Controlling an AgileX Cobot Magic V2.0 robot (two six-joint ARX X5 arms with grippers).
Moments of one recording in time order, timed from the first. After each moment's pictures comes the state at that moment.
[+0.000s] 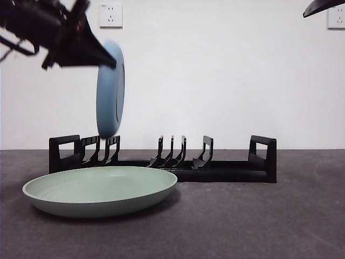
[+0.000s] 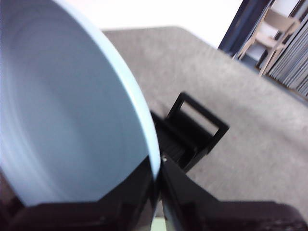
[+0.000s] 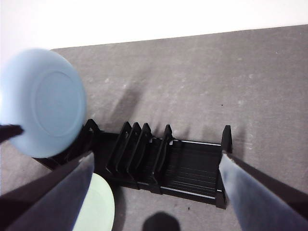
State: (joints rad) left arm -0.20 1.45 0.97 0.08 0.65 -0.06; right arm 0.28 1.07 1.12 -0.48 -0.18 0.19
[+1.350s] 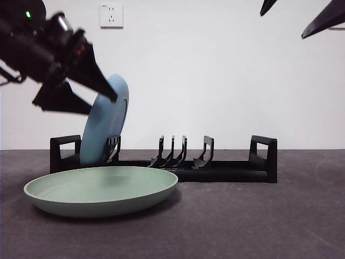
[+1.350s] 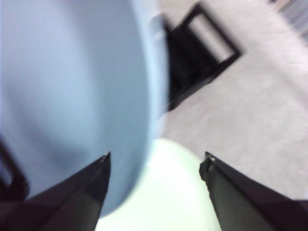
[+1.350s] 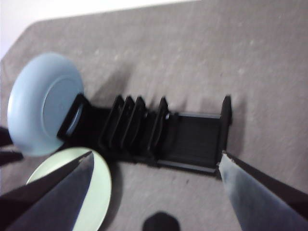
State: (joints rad) left arm -0.20 1.49 0.98 -0.22 0.68 0.03; right arm 0.29 1.14 1.12 -0.55 -0.20 0.20
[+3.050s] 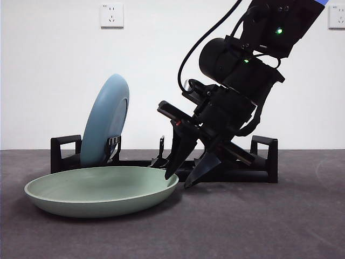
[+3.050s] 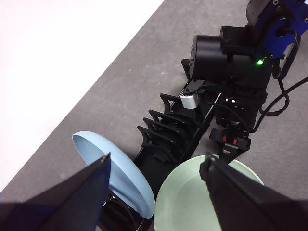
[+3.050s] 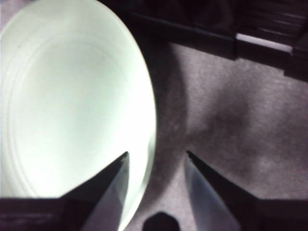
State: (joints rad) left arm -0.76 0.88 1.07 -0.60 -0.16 0.45; right arm 0.58 1.86 1.12 -0.27 -0.37 0.30
